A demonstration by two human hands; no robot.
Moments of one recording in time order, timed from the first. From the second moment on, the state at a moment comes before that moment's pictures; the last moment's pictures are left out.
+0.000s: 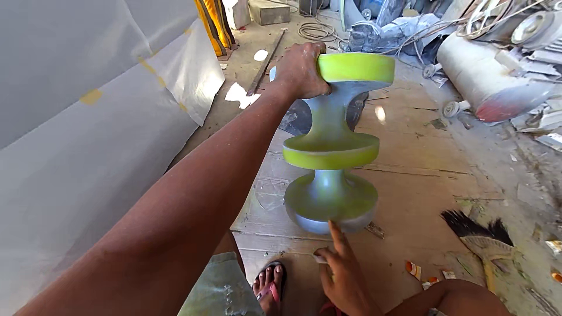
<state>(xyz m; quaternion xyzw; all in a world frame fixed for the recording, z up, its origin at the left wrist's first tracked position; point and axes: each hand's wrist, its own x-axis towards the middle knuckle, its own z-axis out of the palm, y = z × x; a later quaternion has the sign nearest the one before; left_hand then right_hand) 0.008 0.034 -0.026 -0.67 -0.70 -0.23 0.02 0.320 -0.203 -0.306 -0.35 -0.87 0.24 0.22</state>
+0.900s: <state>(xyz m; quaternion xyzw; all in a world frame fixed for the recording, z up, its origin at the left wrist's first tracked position) 0.004 0.049 -0.024 -0.68 -0.70 -0.23 0.02 0.360 -0.171 -0.305 -0.45 -0.62 0.43 0.48</state>
